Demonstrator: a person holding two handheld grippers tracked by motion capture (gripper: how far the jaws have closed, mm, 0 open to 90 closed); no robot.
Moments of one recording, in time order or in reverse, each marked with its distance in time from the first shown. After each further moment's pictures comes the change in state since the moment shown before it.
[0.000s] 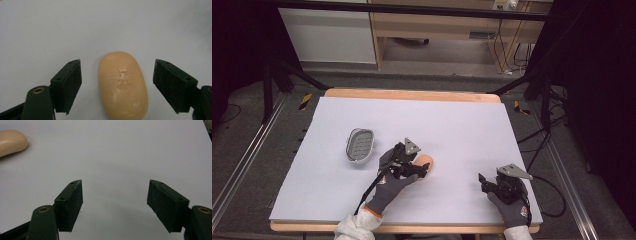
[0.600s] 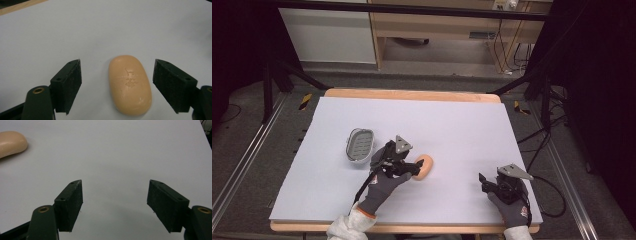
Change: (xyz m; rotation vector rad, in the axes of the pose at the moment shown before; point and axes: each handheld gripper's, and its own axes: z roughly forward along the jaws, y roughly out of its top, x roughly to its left) left arm 0.011 0.000 -0.023 -0.051 0.017 -0.014; right arm 0.000 0.000 -0.001 -0.008 -0.003 0.005
